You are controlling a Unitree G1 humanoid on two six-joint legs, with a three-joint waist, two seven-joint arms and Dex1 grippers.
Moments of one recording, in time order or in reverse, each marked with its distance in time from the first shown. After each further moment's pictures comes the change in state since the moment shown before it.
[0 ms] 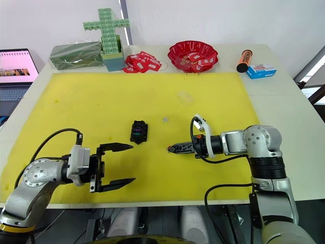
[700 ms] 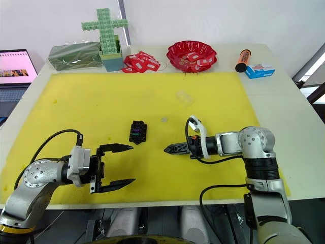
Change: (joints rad) left arm 0.016 0.003 0.000 -0.001 0.005 0.000 -0.002; right arm 0.014 0.057 -0.007 -0.013 0.009 -0.001 -0.083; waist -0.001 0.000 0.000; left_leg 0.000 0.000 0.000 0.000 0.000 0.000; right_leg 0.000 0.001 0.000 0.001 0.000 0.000
